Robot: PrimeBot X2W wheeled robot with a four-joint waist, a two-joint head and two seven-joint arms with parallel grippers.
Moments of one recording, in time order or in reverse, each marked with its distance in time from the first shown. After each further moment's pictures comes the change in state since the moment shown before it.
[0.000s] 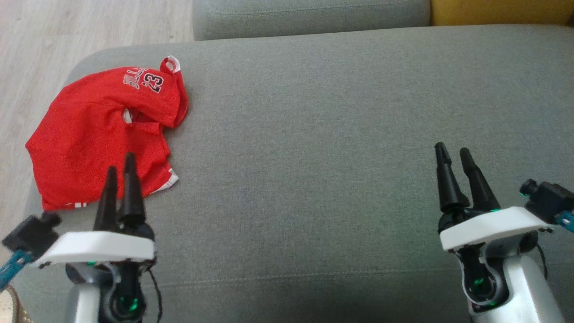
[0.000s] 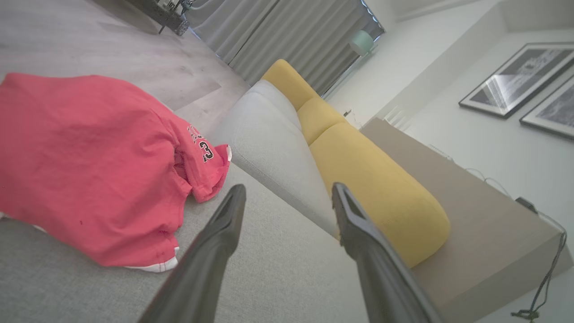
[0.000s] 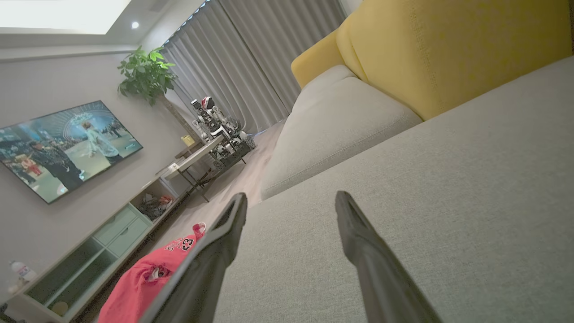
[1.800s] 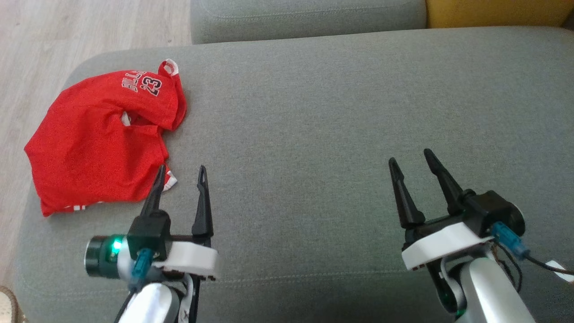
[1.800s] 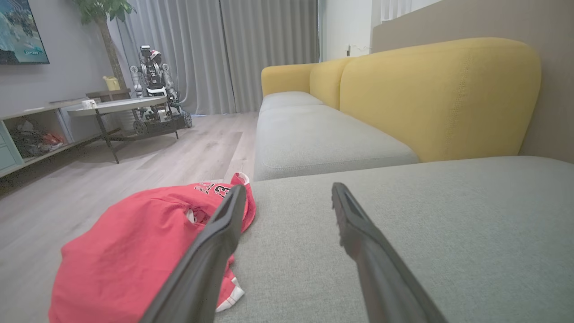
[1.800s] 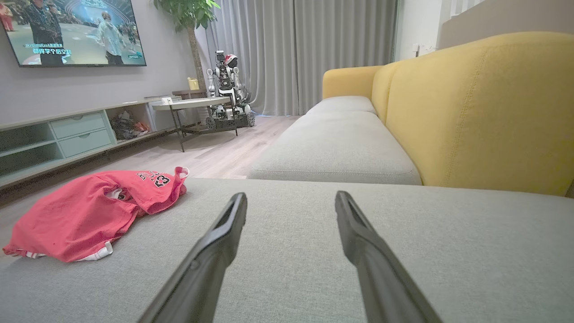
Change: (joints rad) left arm -0.075 0.192 -0.471 0.061 0.586 0.405 -0.157; right arm -0.015 -0.001 0.121 0.063 -0.500 0.000 -0.154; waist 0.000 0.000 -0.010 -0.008
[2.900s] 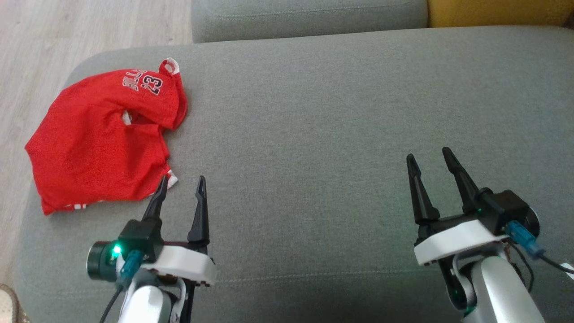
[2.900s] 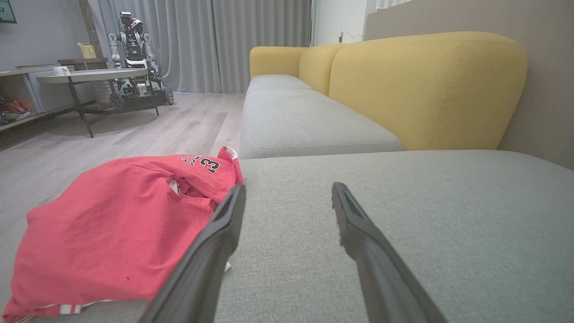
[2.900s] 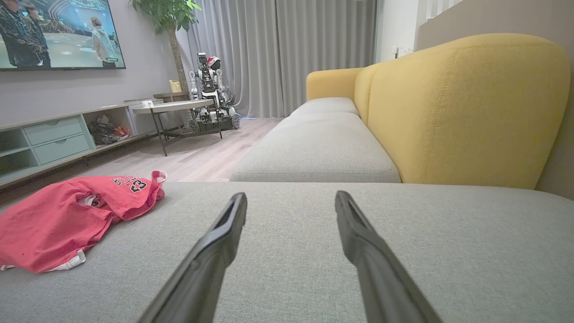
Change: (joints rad) left arm 0.049 -0.164 0.234 0.113 0.106 -0.282 -0.010; right arm -0.003 -0.001 -0.061 0.021 -0.005 0.000 -0.018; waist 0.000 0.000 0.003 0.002
